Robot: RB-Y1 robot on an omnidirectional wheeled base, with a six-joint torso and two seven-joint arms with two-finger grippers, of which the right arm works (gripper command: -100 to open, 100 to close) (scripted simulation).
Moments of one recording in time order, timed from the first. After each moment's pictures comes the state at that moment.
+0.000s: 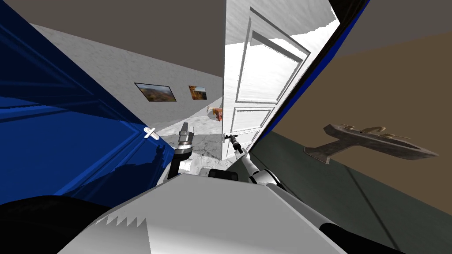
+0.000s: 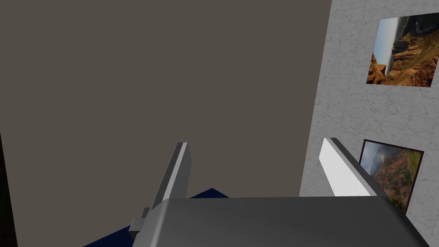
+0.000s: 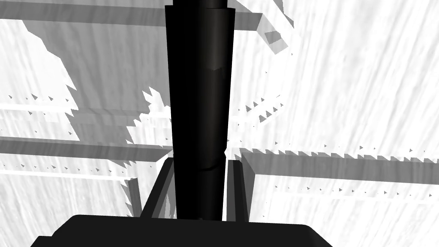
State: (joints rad) arm -0.45 -0.08 0.28 -0.75 0.12 -0.46 -0.32
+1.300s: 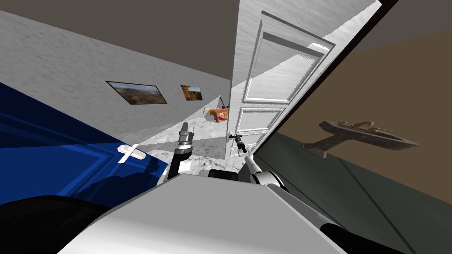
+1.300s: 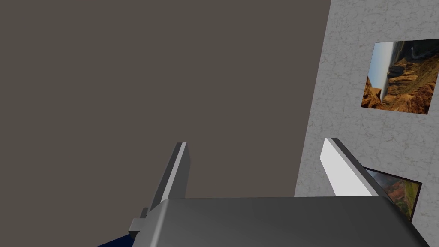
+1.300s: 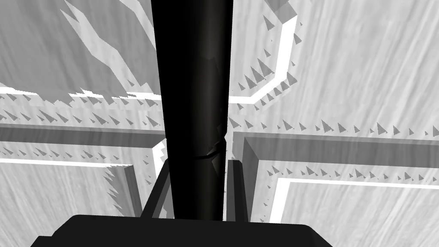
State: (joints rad) arm -0.44 -0.10 0.12 -0.74 0.08 -0.43 -0.24
